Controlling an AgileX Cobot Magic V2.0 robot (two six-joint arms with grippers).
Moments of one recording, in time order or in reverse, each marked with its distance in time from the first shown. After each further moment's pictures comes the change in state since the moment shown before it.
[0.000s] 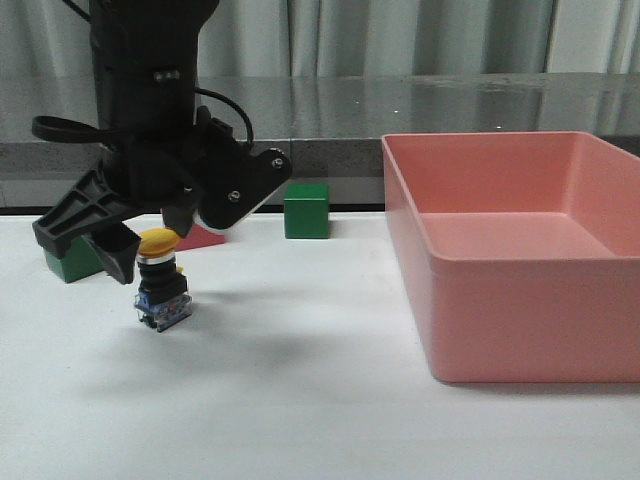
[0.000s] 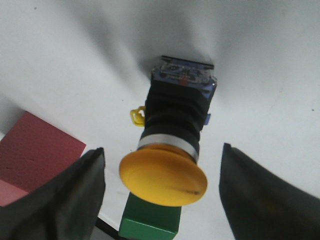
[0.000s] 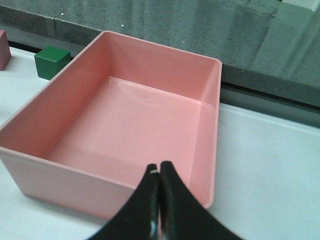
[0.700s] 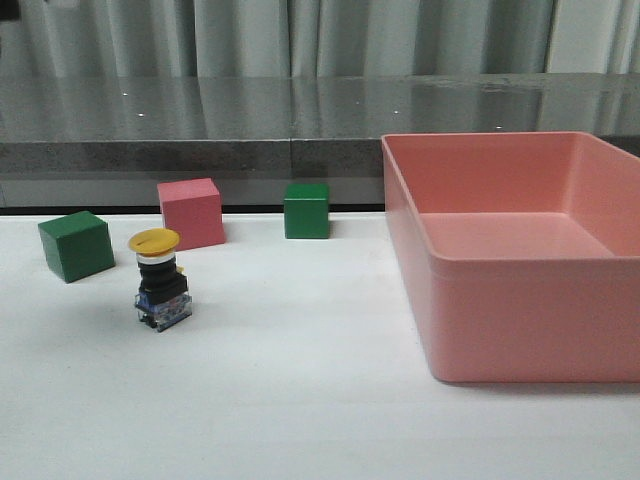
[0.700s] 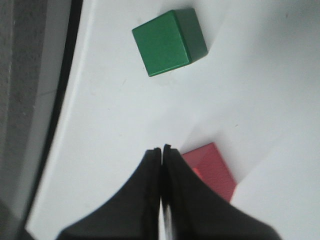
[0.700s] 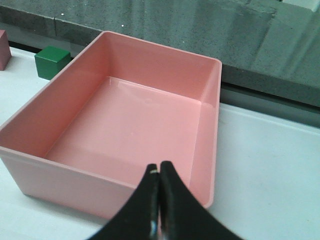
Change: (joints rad) left arm 0.342 -0.317 0.000 -0.187 0.070 -0.505; right arm 0.000 0.000 0.000 0.000 0.000 0.000
